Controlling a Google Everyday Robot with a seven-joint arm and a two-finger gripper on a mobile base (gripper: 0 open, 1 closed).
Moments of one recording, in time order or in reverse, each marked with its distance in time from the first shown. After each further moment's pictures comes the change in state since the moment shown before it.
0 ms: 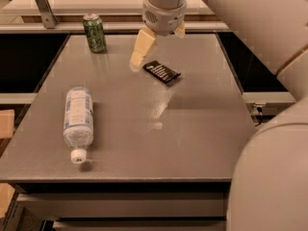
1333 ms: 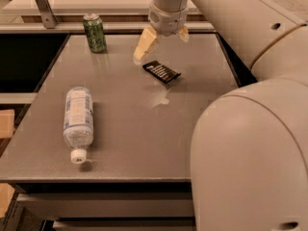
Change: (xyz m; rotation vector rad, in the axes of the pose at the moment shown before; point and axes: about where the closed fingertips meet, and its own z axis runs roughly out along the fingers) arm -0.019 -0.044 0.037 -0.024 0.006 0.176
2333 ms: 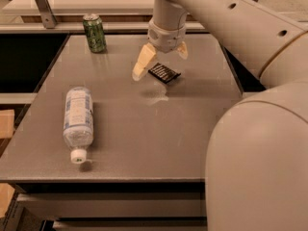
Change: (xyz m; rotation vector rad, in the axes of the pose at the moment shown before) arm 0.028 0.021 0.032 -0.051 0.064 0.015
